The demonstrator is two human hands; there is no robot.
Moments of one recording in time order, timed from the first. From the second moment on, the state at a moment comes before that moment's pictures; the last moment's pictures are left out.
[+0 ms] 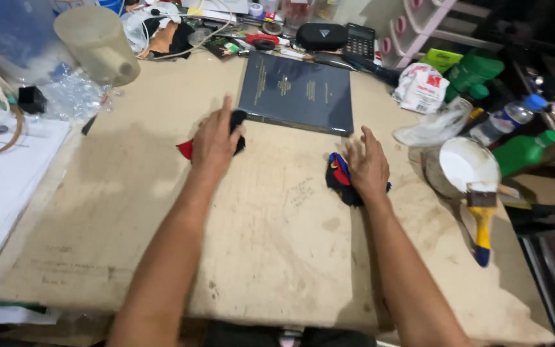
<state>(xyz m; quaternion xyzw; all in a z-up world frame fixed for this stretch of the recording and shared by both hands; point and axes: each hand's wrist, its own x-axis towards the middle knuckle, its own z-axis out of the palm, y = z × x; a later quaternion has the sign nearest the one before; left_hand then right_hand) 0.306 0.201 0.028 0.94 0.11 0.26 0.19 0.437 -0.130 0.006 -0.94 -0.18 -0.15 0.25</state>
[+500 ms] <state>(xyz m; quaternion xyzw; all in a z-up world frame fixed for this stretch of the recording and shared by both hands) 0.068 0.195 0.028 0.90 0.13 0.34 0.26 0.255 -0.294 -0.023 -0.76 -0.23 -0.52 0.32</state>
